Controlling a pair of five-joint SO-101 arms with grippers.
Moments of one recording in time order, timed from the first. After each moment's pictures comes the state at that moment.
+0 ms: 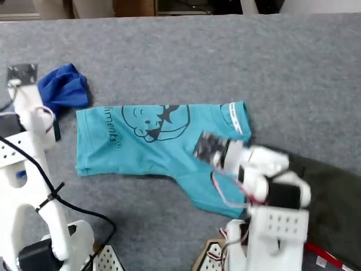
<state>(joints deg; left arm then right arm) -23.9 -28.0 24.1 75.7 -18.9 4.0 -61.9 53.6 75.0 65.0</state>
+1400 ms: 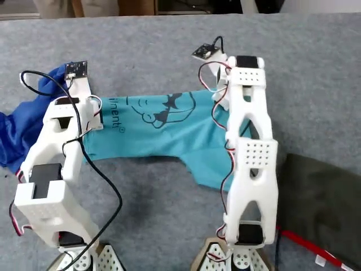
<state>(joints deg) -9.8 13.4 21.2 41.9 -7.3 -1.2 62.9 -60.1 87.9 40.6</state>
